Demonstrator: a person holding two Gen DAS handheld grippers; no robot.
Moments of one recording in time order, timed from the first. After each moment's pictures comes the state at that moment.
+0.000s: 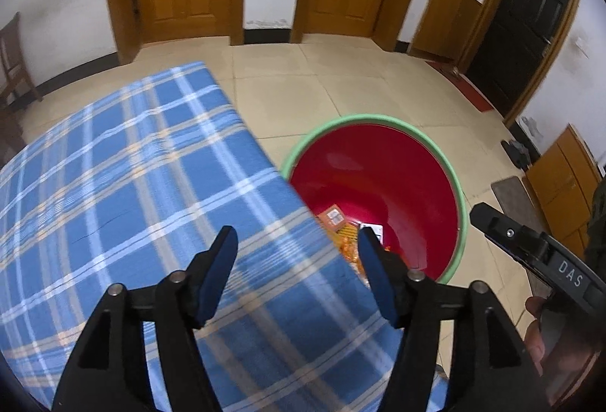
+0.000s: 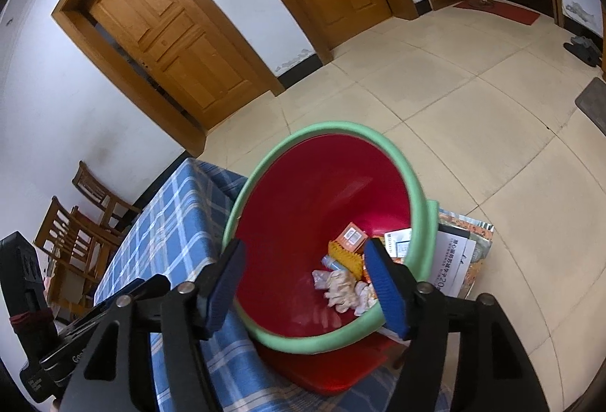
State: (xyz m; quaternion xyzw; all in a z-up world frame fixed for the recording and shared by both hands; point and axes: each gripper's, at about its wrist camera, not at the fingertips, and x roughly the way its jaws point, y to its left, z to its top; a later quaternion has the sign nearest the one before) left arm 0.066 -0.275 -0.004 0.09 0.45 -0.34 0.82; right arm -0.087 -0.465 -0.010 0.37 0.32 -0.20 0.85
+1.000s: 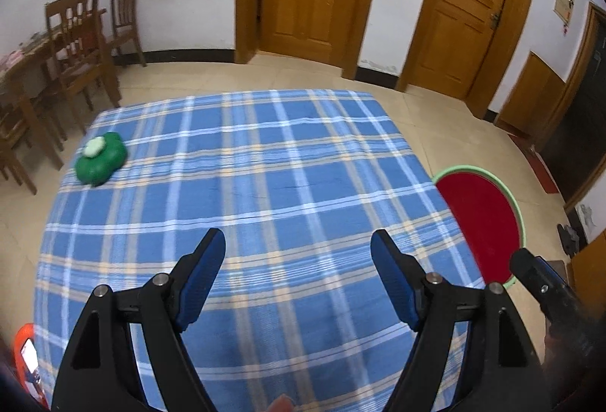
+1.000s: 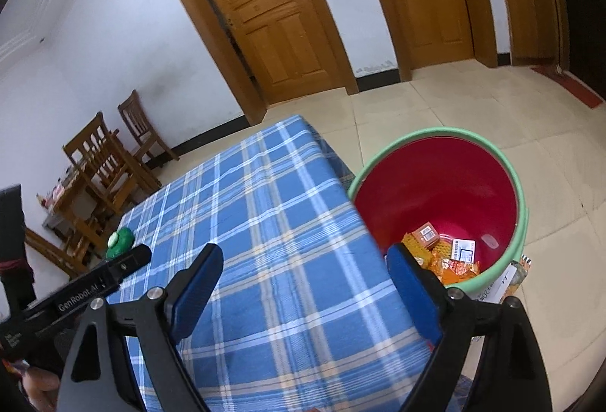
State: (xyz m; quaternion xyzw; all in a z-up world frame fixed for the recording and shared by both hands) left arm 0.056 -0.101 0.028 0.01 0.41 -0.16 0.90; right arm -0.060 -0.313 0.034 0.22 0.33 -0.10 0.91
